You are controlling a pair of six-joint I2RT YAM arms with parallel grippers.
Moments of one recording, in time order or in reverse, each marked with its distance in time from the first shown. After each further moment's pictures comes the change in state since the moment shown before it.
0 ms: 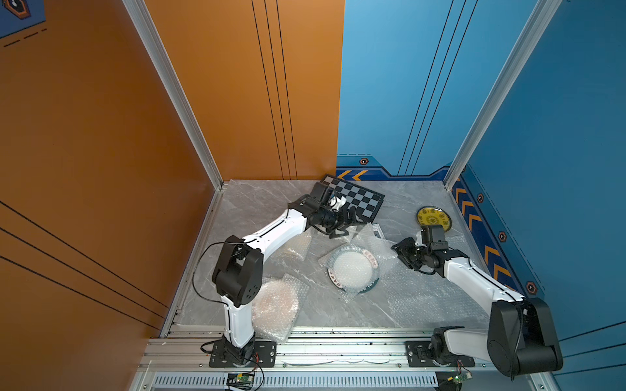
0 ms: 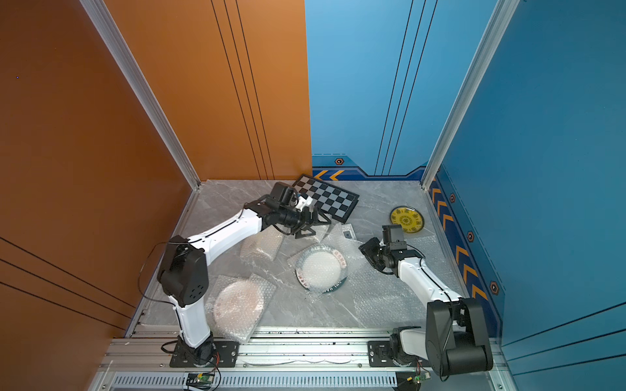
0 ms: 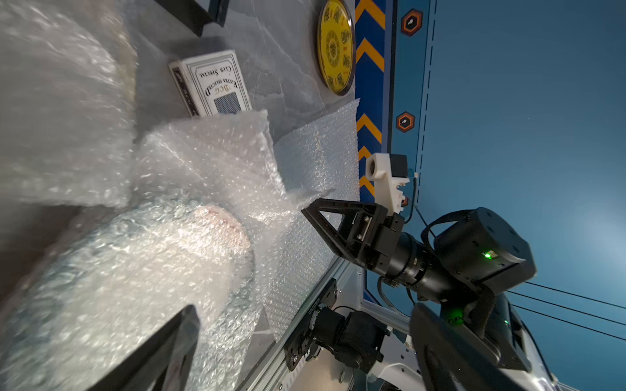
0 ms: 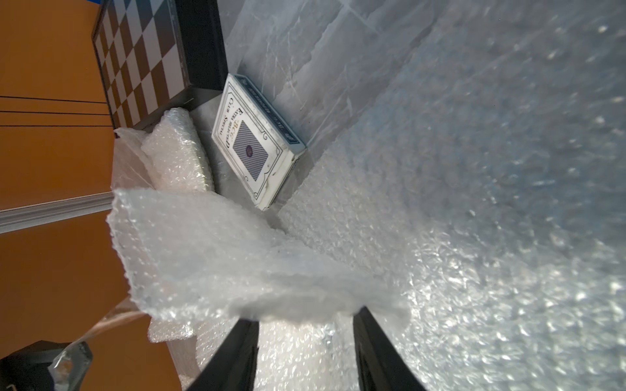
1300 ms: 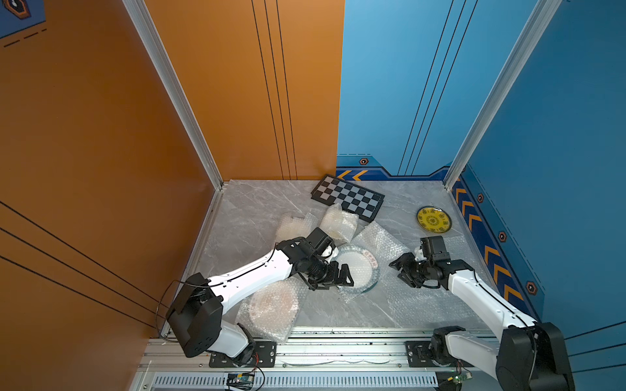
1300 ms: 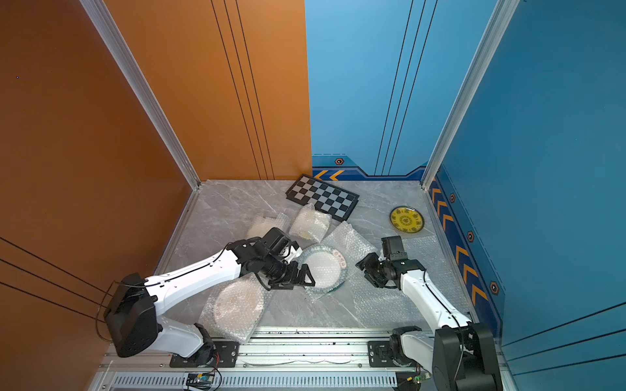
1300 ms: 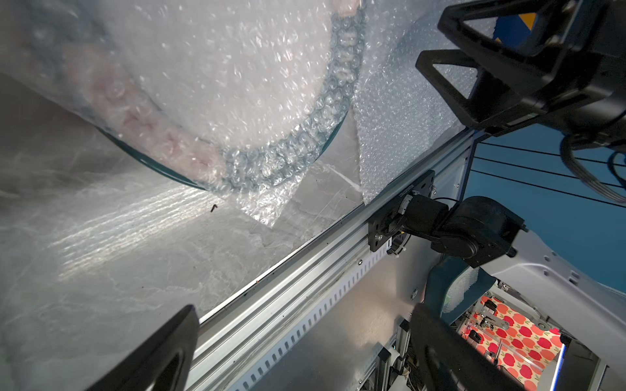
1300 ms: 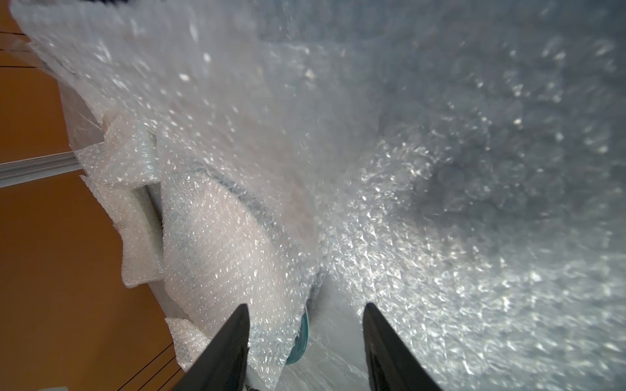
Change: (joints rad) left arm -0.235 -0.383 -0.511 -0.182 -0.173 0.042; right arm 0.042 -0.124 -0.090 -0.192 -0.065 0.004
